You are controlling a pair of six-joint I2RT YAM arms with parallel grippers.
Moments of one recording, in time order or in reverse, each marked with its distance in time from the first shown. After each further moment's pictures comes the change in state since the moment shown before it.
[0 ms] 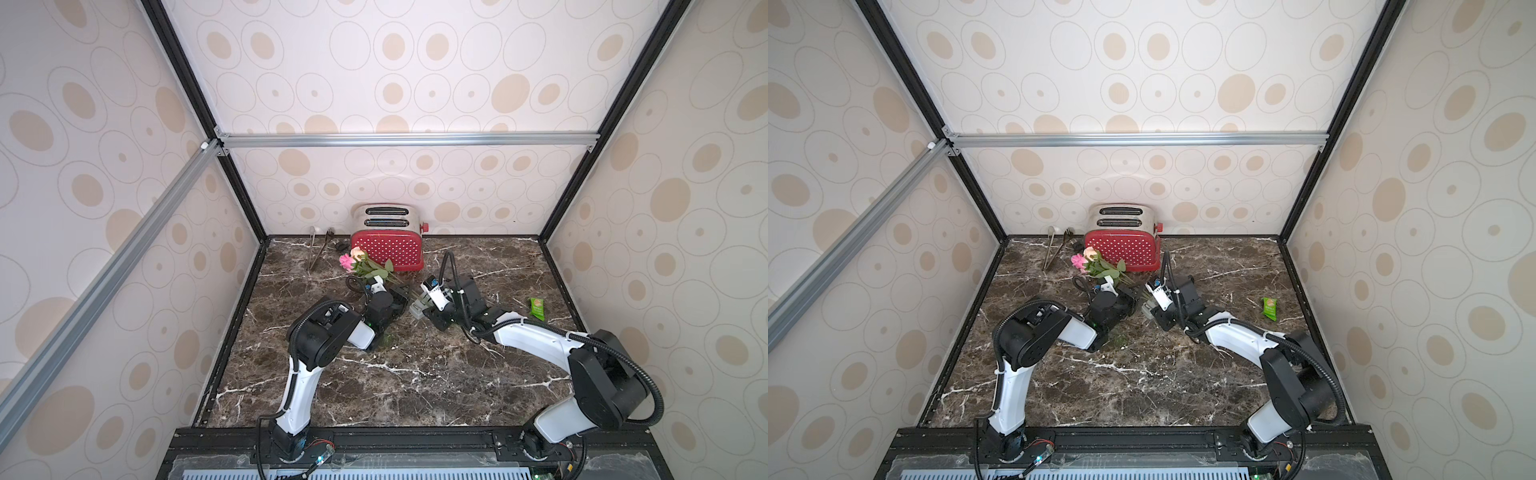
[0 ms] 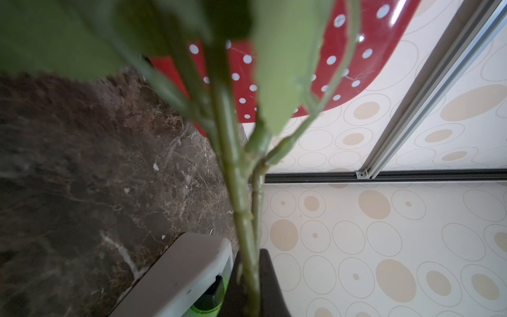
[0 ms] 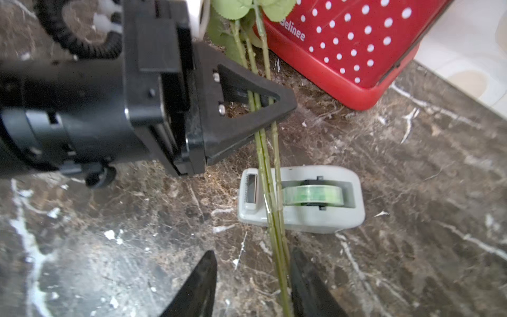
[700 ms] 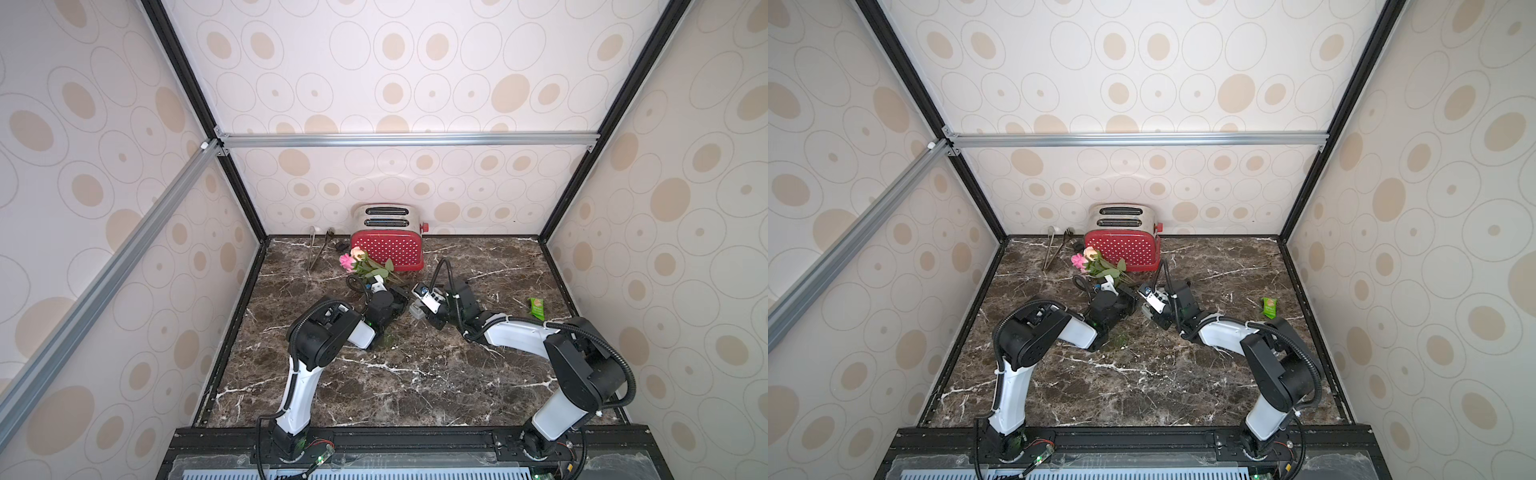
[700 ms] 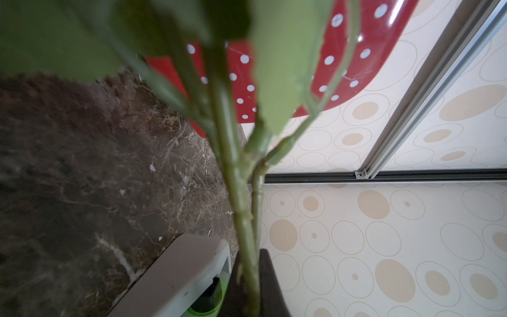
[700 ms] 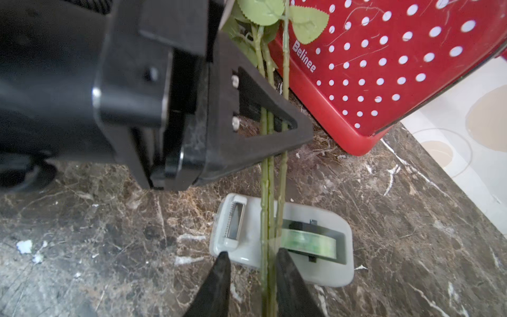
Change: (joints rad) left arm 0.000 0.000 0.005 -0.002 0.002 0.000; right arm 0.000 0.124 -0.001 0.196 0.010 -0.223
